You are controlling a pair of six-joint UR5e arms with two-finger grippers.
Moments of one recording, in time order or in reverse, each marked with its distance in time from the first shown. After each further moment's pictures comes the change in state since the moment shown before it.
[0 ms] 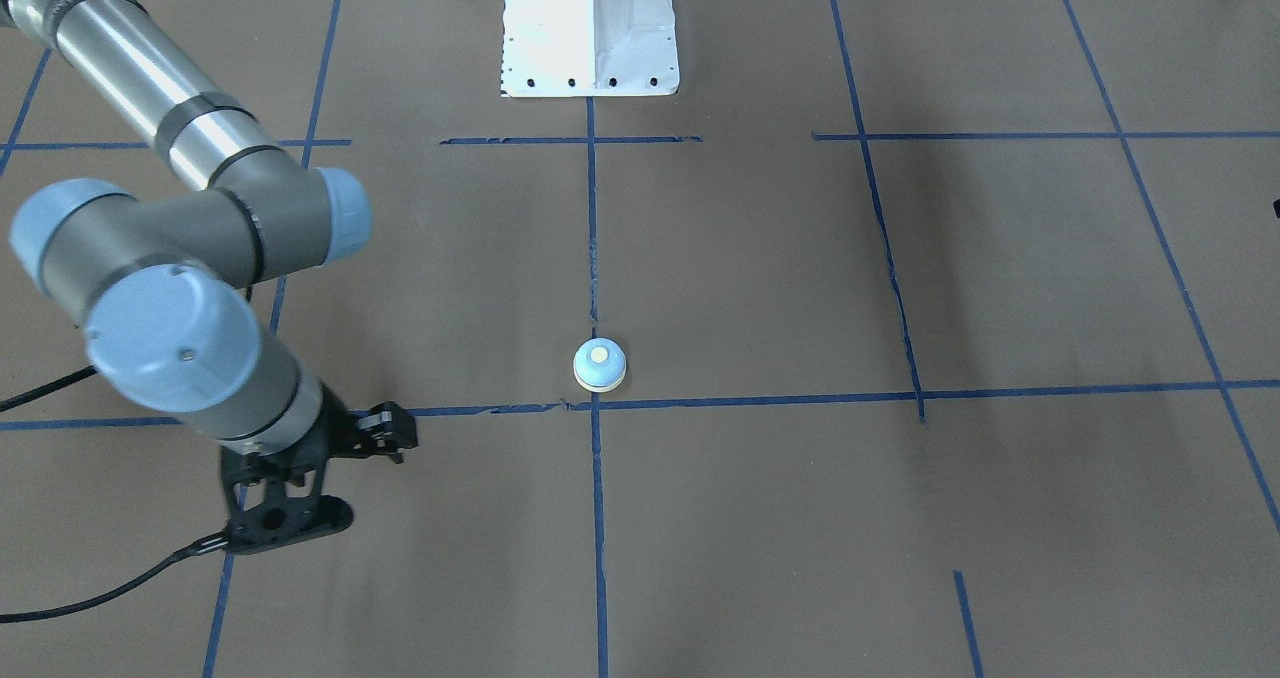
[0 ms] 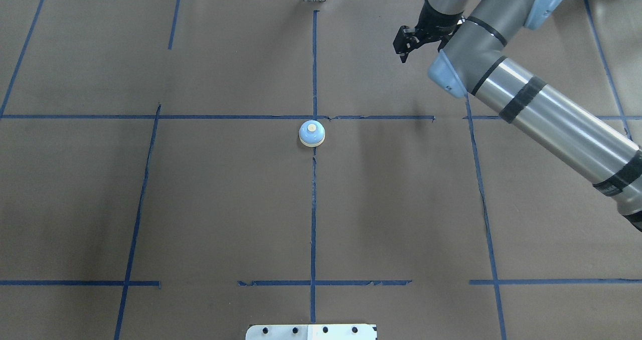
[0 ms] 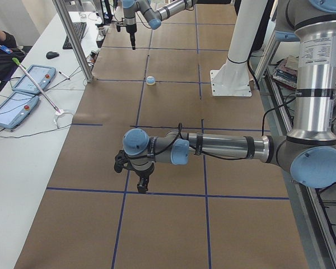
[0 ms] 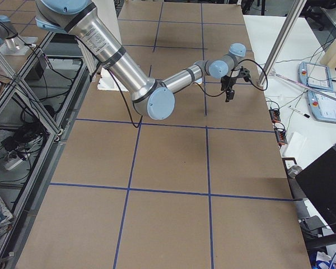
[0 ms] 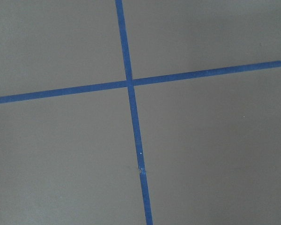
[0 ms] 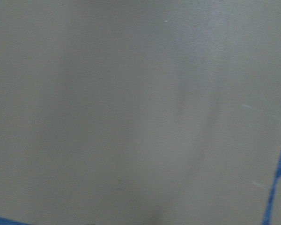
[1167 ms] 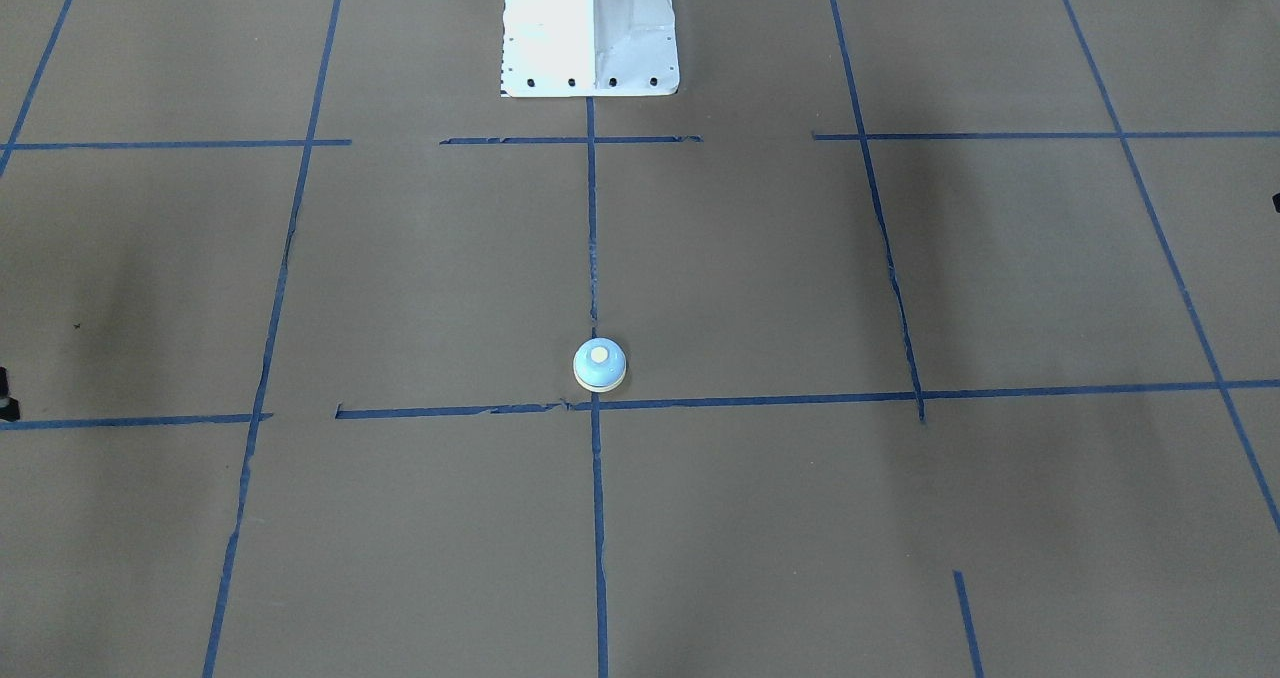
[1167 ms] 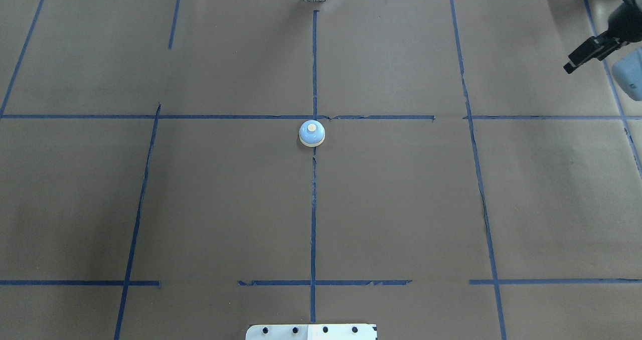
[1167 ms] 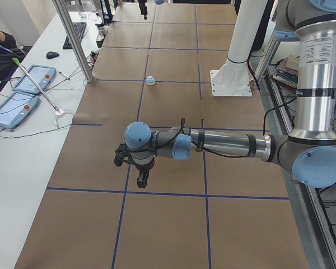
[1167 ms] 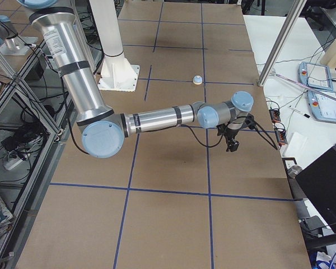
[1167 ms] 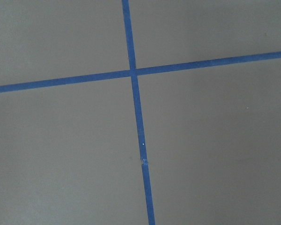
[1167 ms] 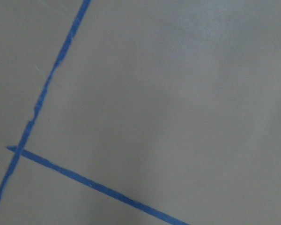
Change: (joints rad) left arm 0.000 -0.001 -0.059 -0.003 -0.004 -0.013; right arm 0.346 -0.446 0.165 0.005 0.180 -0.584
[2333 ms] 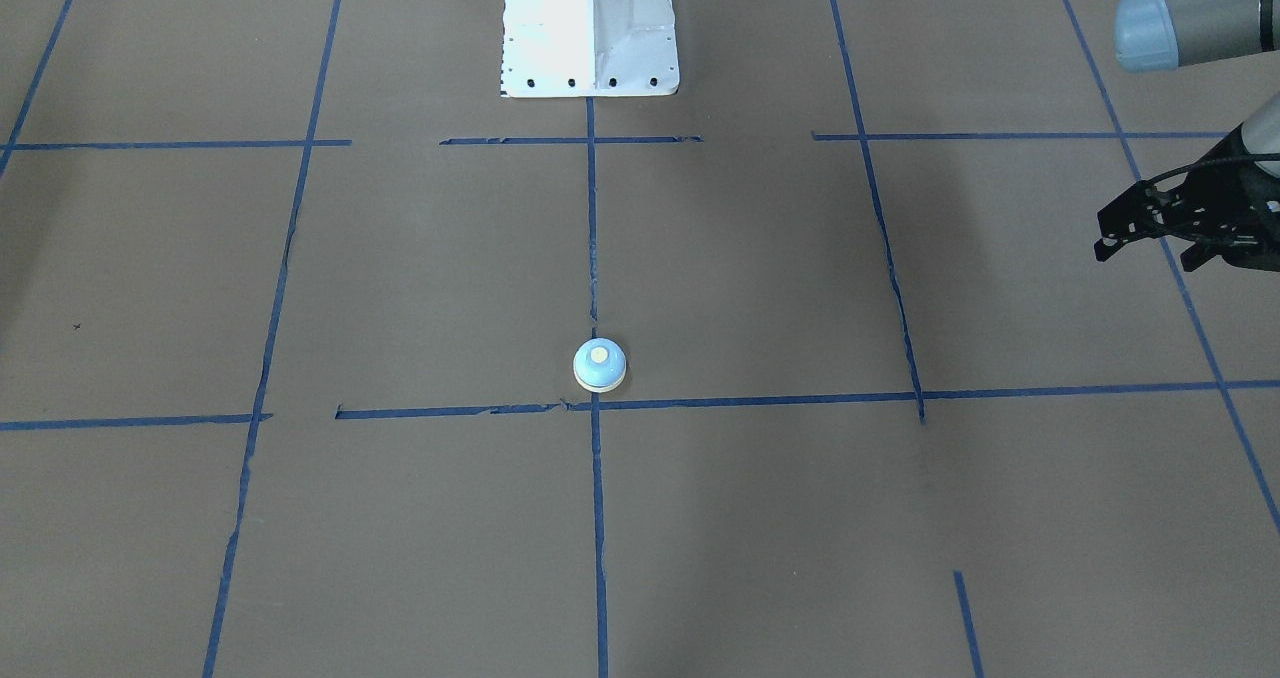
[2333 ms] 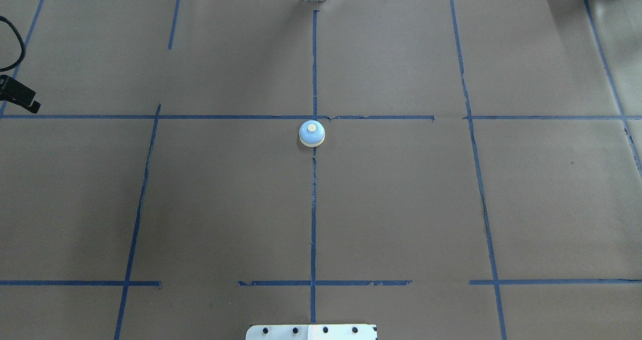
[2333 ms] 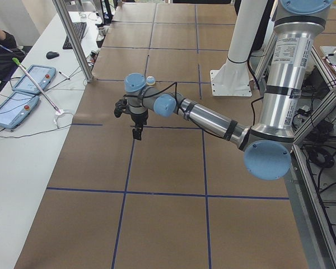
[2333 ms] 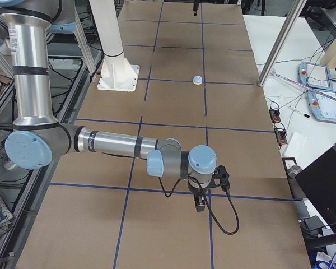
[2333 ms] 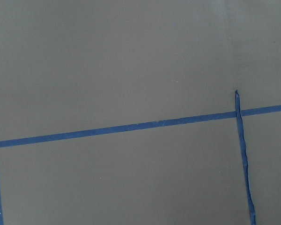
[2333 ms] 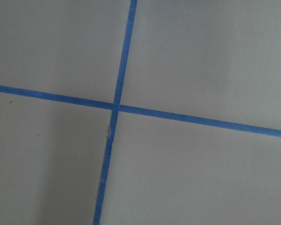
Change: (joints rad) left arm 0.264 -0.139 -0.130 0.013 0.115 -0.319; right arm 0.274 -0.291 0.088 0.000 -0.030 -0.086
